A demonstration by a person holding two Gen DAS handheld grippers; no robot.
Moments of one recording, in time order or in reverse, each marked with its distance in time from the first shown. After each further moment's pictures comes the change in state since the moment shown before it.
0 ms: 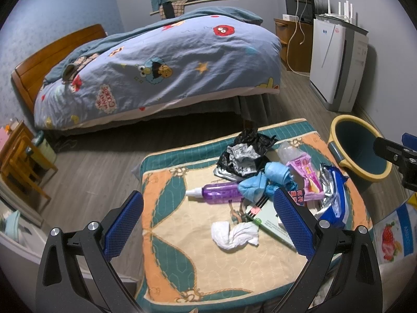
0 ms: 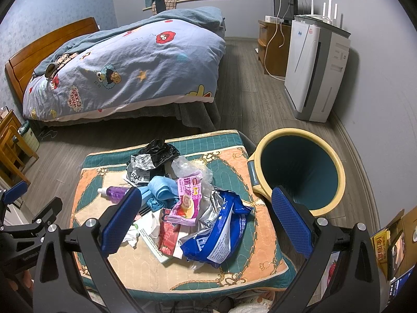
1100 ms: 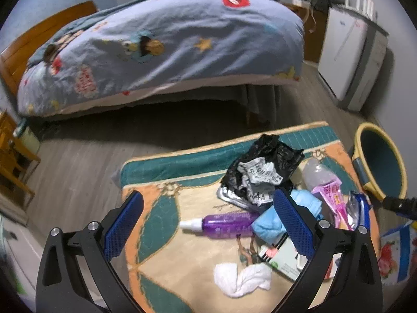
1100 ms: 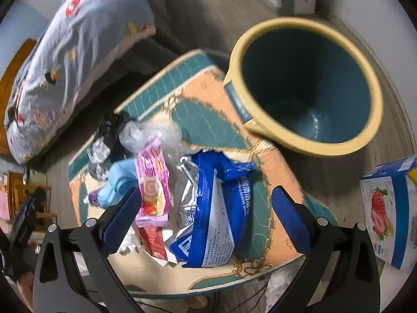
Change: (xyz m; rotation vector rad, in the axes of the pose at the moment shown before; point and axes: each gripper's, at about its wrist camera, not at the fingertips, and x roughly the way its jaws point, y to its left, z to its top) left arm 0.124 0.016 0.055 -0.006 0.139 -0.061; right arm 0.135 -0.069 -0.018 0.403 0.460 0.092
